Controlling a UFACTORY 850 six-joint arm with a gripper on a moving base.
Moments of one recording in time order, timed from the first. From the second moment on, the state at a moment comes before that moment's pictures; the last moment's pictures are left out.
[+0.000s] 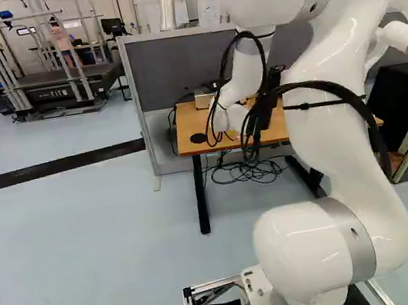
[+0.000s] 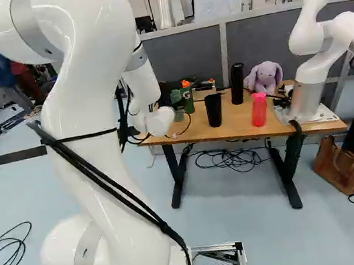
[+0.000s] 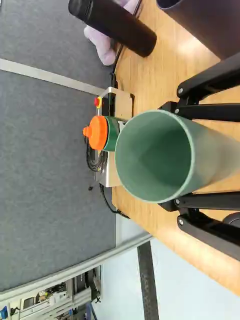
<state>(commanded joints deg) -4.8 -25.9 -43.2 0.0 62.0 0.0</state>
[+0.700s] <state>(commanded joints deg) -4.8 -30.7 -44.1 0.0 64.1 0.0</state>
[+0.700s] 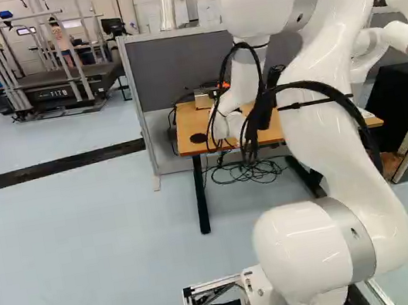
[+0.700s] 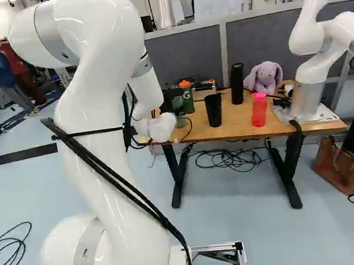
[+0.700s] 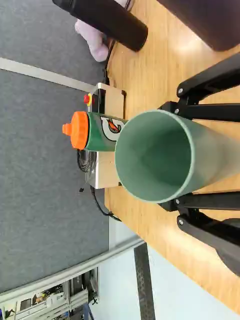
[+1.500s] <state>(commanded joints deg) -4.8 -31.5 -44.3 0.0 64.1 0.0</state>
